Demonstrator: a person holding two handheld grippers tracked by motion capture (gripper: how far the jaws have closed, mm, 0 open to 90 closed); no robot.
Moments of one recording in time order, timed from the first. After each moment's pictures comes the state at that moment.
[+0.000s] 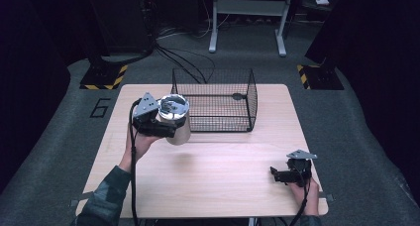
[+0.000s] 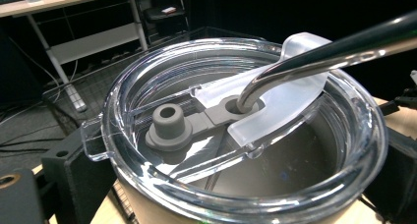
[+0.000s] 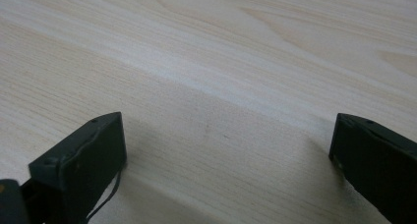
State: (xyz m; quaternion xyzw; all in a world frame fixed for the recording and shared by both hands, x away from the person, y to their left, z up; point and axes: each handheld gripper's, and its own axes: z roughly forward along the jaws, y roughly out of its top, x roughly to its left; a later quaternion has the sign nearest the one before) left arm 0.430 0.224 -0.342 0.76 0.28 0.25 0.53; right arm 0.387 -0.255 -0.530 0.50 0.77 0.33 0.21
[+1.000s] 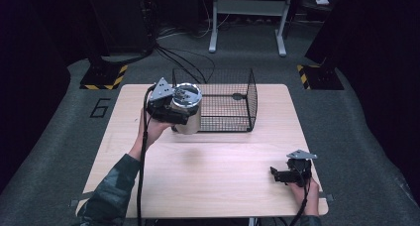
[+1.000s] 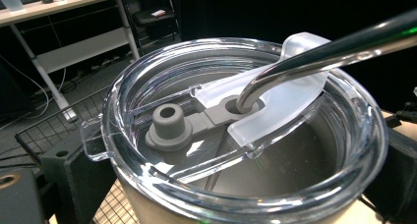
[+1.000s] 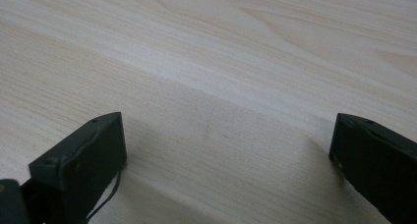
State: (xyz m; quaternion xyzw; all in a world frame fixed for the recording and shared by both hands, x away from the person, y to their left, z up) left arm 0.463 0.191 -0.323 0.77 0.27 0.24 0.53; right arm 0.387 -0.255 -0.530 0.50 0.77 0.33 0.21
